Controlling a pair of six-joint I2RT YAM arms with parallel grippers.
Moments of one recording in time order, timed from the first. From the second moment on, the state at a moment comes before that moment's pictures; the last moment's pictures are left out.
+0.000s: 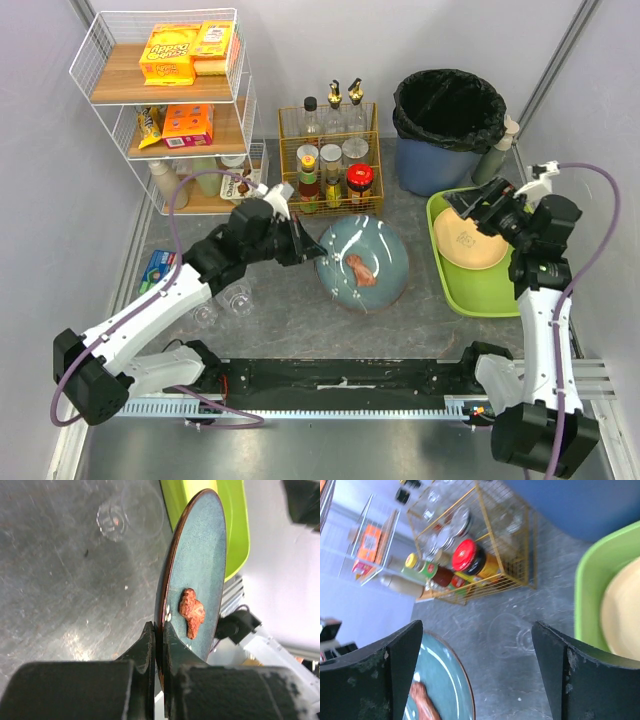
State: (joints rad) left arm -0.73 1.09 0.93 -0.37 0.24 -0.81; right arm -0.28 0.85 0.83 -0.21 -0.64 0.66
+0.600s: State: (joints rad) left arm -0.56 1.17 1.13 -0.38 0.24 -0.89; right arm 0.25 1.06 0.78 0.08 -0.63 0.73
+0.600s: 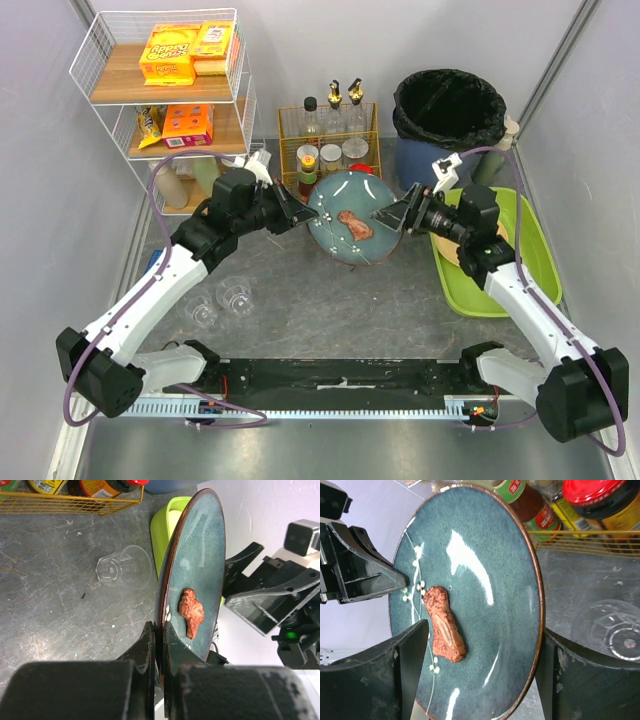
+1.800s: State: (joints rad) left arm -0.55 0.96 1.13 -0.39 0.05 -0.78; right arm 0.30 1.12 1.00 -0.06 -0.37 1.05
